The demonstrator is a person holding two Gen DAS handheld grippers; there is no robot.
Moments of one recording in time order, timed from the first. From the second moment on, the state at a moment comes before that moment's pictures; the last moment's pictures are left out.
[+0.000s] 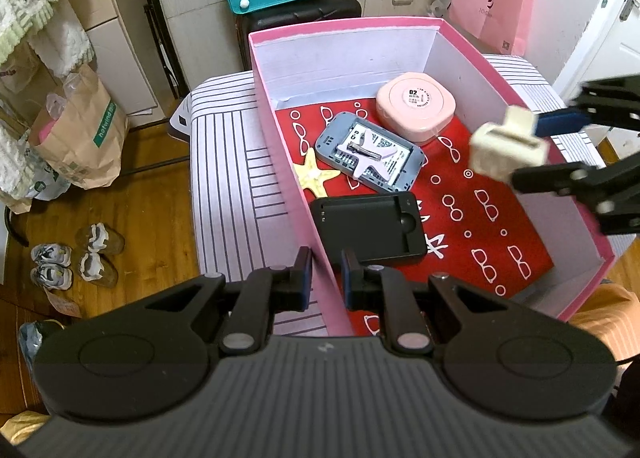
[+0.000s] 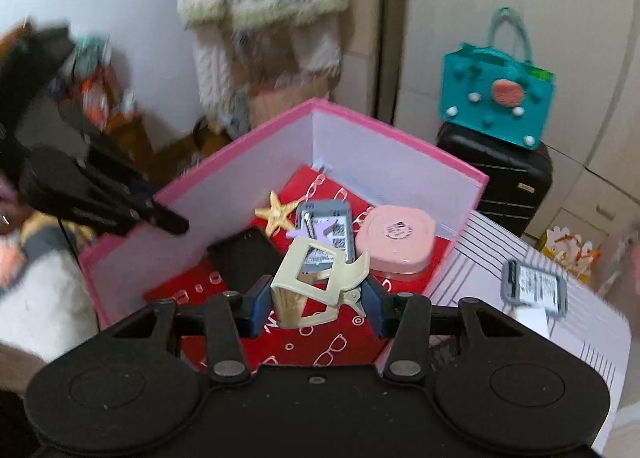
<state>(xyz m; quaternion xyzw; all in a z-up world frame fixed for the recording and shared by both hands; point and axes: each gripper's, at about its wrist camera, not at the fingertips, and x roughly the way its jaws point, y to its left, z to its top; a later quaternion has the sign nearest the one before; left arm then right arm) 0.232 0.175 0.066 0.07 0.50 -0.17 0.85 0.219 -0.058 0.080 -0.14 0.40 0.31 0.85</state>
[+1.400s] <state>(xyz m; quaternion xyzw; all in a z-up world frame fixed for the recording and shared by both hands) 0.247 0.173 0.069 0.06 0.53 -0.17 0.83 0.187 -0.161 0.106 -0.12 0.36 0.24 0.90</state>
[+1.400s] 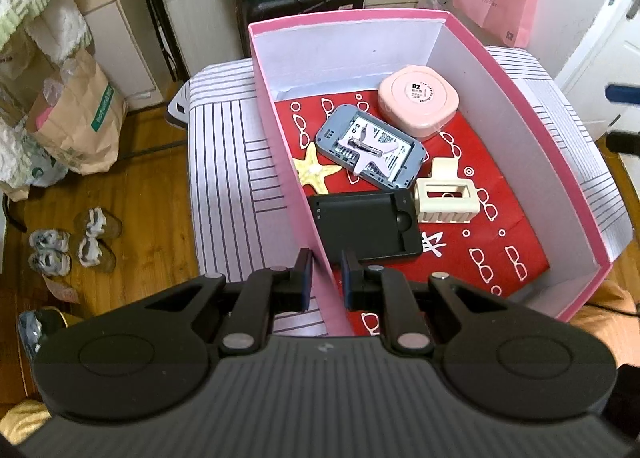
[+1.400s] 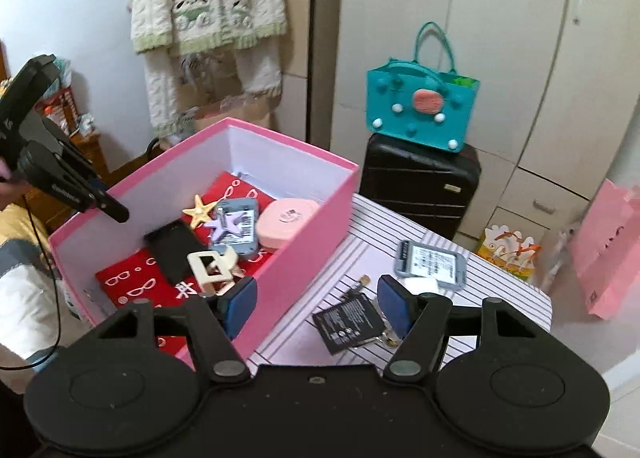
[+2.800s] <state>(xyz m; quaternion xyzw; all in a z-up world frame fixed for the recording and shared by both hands) 0.289 0.174 0.065 0.02 0.54 -0.13 0.83 0.238 -0.148 -0.024 -0.28 0.33 0.30 0.85</state>
